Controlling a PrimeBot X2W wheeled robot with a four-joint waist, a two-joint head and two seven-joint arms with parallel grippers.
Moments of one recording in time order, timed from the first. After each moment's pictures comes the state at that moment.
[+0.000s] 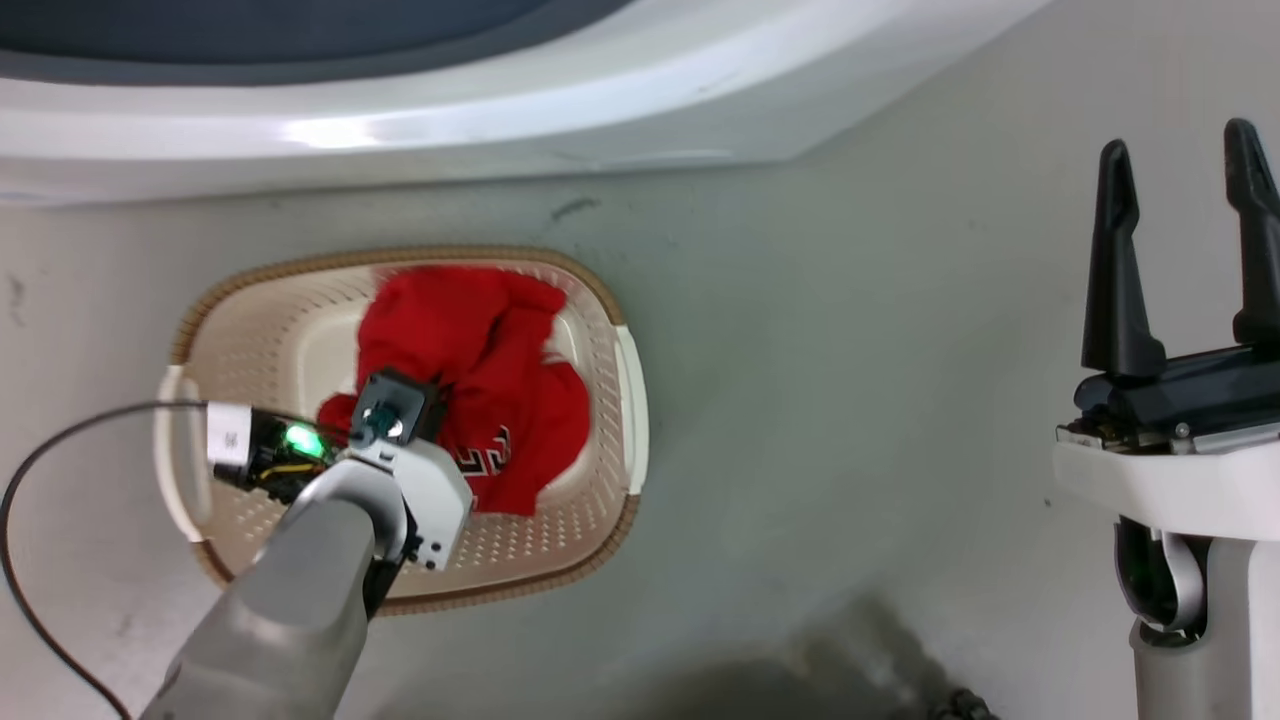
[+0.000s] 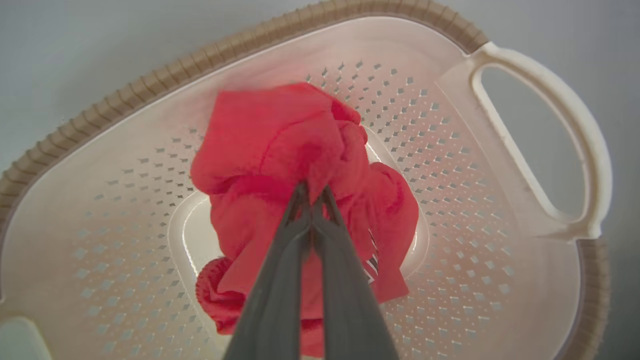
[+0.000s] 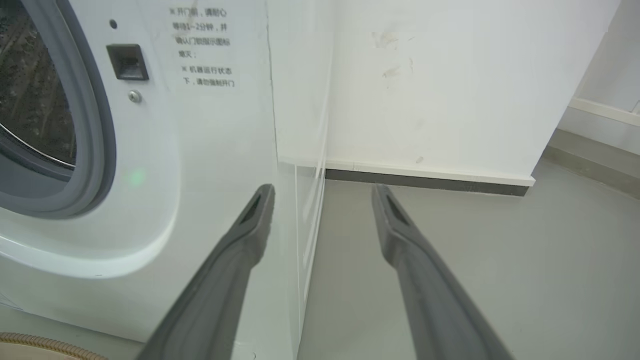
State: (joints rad) left arm -0.68 0.28 -0.61 0.98 -0.31 -0.05 -0.26; right arm -0.30 -0.05 -0.02 -0.20 0.05 0.13 -0.26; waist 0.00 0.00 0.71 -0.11
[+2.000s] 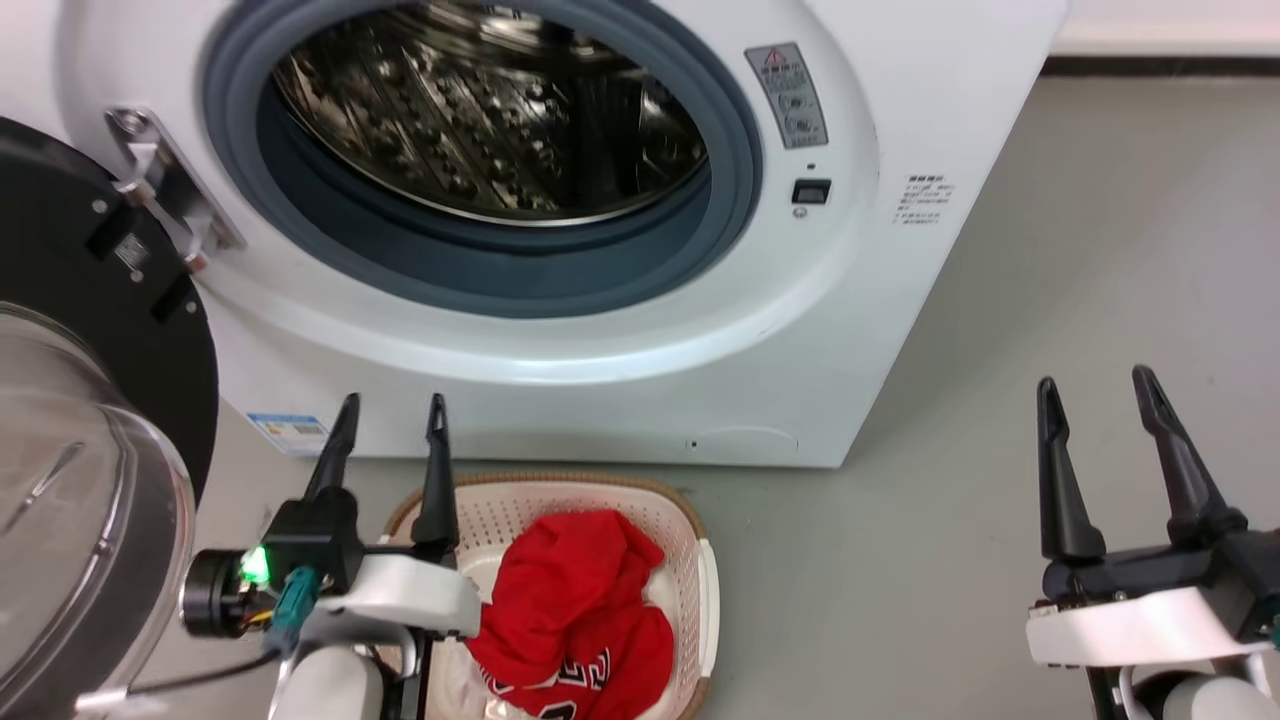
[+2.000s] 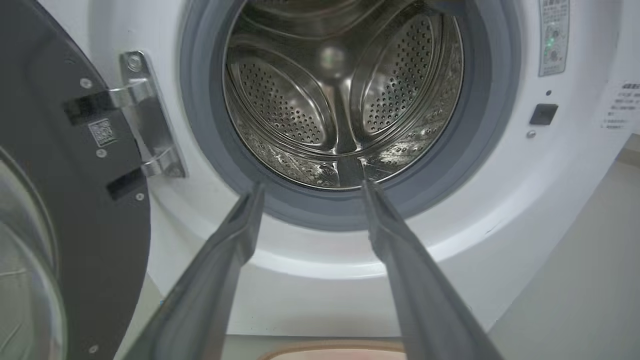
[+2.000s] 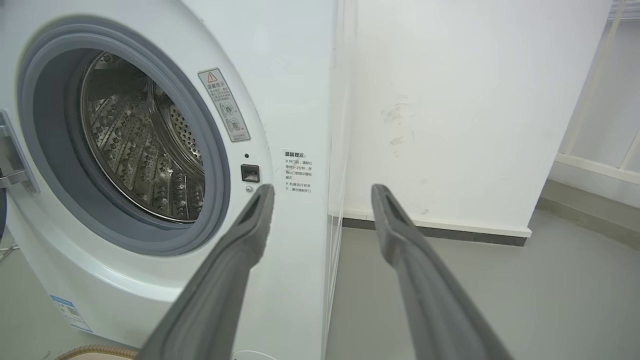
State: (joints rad) left arm -0.17 0.10 -0.11 0.20 -0.12 0.05 -0.26; right arm -0.03 -0.05 -0.04 -0.09 0.02 0.13 -0.26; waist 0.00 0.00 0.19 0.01
